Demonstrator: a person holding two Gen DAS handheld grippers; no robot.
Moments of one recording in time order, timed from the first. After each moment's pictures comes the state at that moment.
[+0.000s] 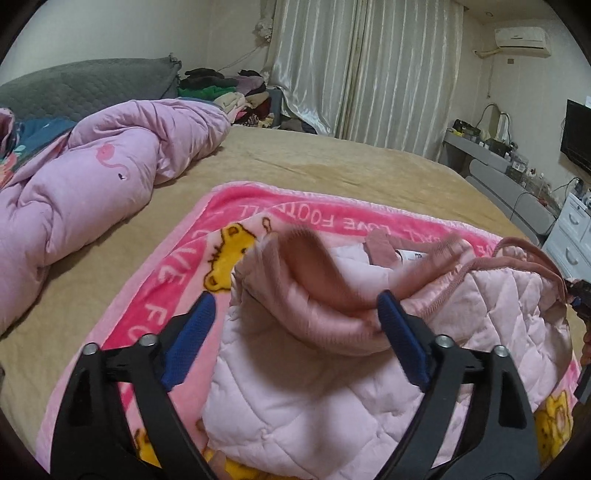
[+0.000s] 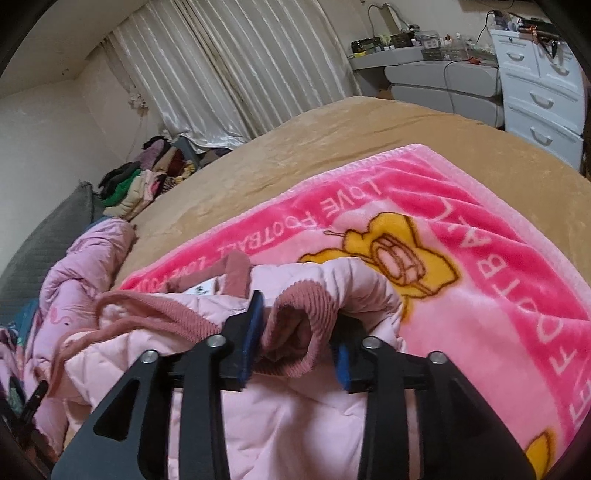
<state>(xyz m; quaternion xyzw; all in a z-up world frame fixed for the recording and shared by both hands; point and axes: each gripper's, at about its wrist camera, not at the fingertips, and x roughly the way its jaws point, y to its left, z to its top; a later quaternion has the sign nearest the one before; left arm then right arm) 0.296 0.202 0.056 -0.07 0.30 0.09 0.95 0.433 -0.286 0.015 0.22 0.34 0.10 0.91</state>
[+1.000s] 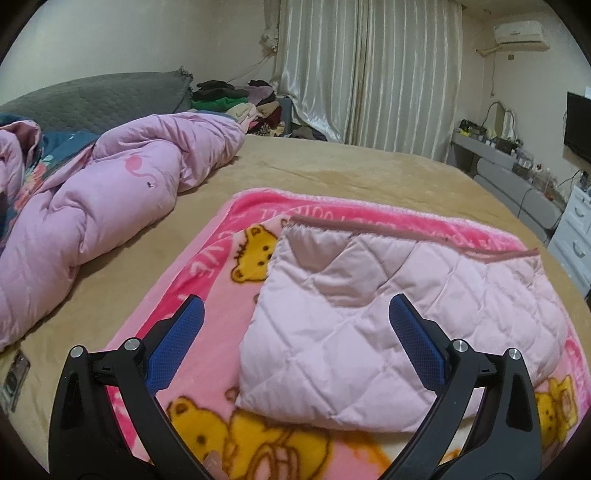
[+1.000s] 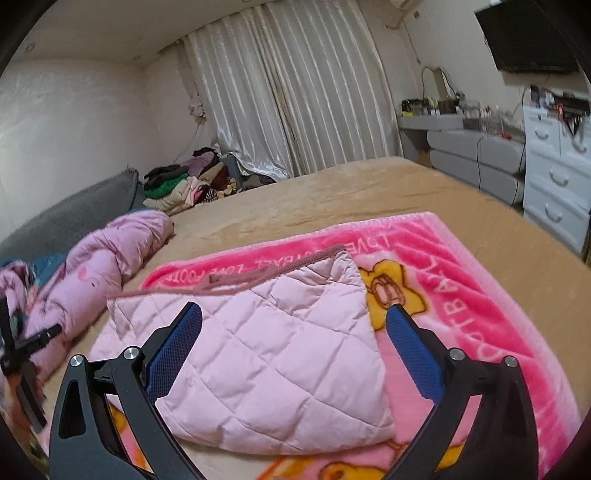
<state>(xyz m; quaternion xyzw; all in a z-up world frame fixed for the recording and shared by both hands) 0.243 0.192 0.069 -0.05 0.30 0.12 0.95 0.298 -0.294 0.075 0.09 0.25 0.13 0.95</state>
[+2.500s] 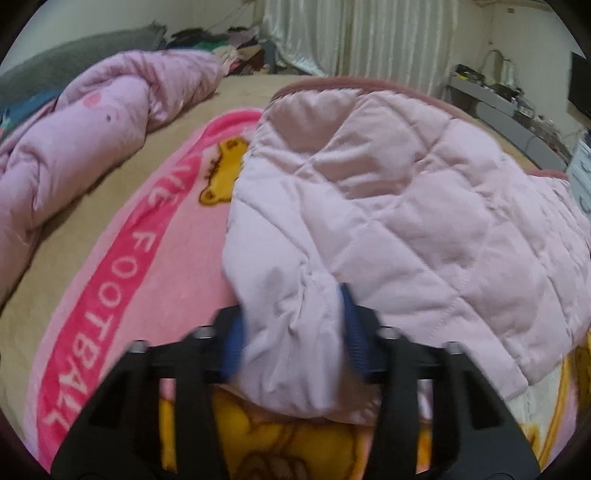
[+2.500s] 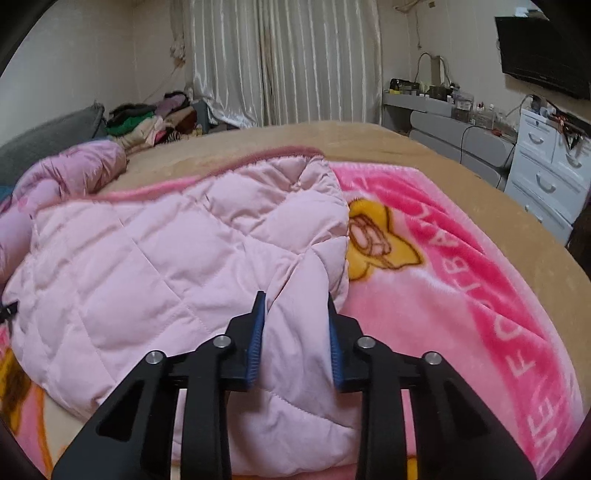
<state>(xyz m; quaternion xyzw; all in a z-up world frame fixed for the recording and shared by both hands) 0.289 0.196 -0.038 -0.03 0.39 0.08 0.92 0.359 -0.265 -0.039 0.03 0.31 0.08 0.95</state>
